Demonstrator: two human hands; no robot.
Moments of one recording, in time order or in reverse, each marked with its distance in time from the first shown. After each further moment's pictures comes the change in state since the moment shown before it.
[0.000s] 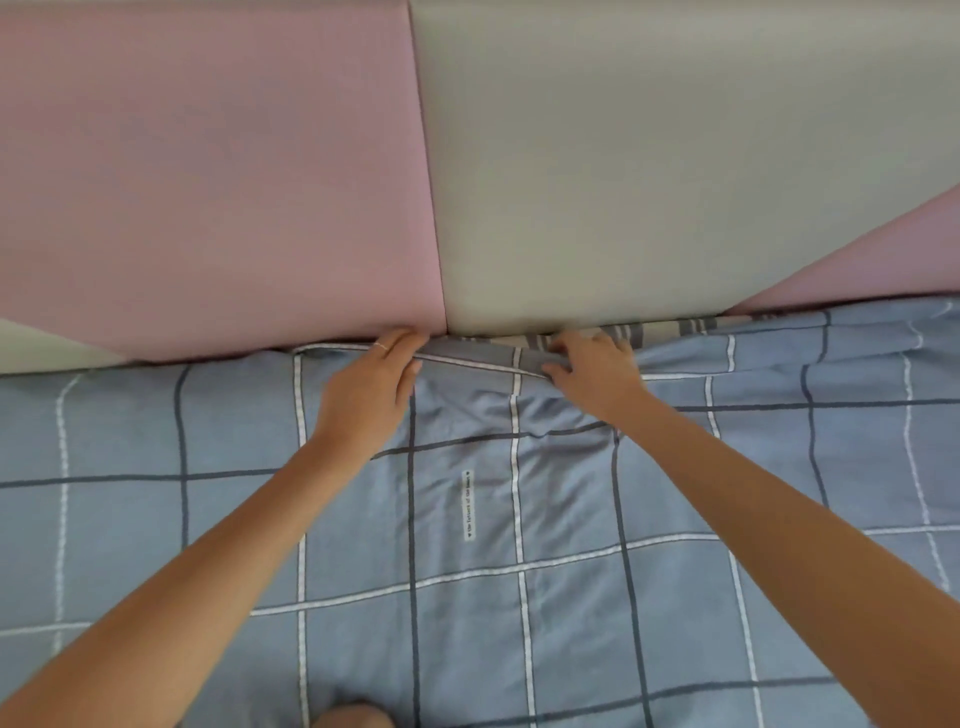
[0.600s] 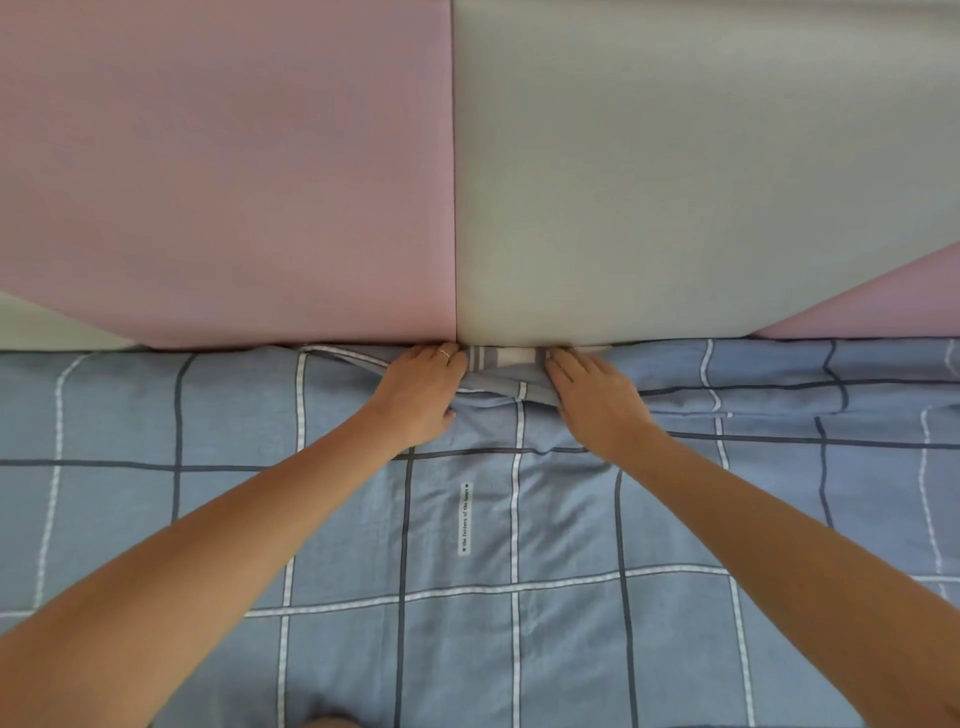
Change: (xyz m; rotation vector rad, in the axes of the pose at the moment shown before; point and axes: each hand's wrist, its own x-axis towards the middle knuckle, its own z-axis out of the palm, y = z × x) left_hand 0.031 0.016 0.028 0.396 -0.400 0.188; right_hand 0.007 0.021 0.033 -0.442 0.195 -0.416
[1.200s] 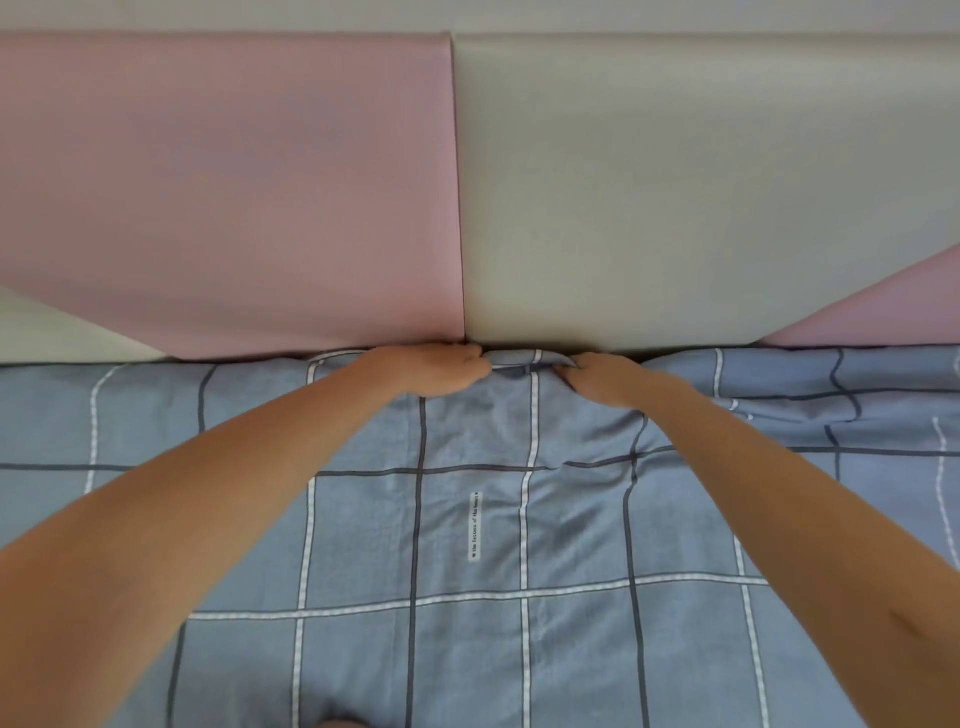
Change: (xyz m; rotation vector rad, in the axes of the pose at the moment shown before) left_hand 0.023 -0.012 -0.061 -0.611 -0.437 -0.226; right_hand 0.031 0.014 -0.052 0.596 -0.532 0.330
